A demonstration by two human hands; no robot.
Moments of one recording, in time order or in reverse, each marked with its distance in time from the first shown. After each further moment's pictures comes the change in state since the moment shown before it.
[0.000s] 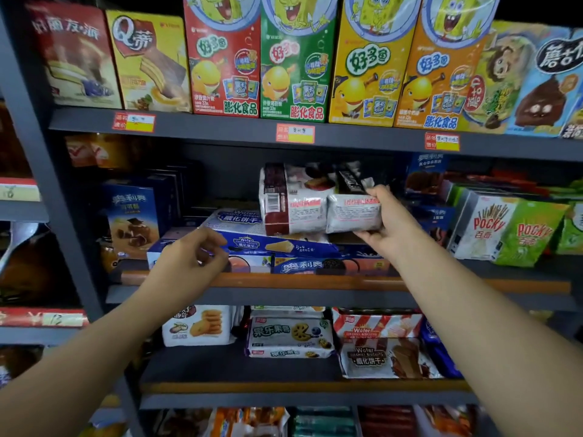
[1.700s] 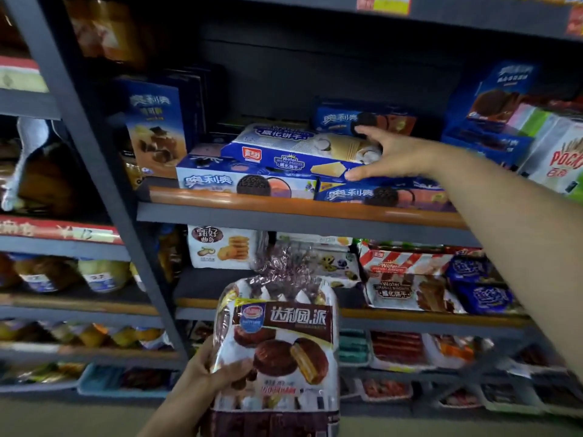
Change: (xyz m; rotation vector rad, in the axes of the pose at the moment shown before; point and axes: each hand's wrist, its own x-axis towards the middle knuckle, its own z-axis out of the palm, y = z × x) left_hand -0.187 -0.117 0.058 -0.872 -0.375 -0.734; right_hand 0.050 0.036 0.030 -1.622 -0.448 -0.228
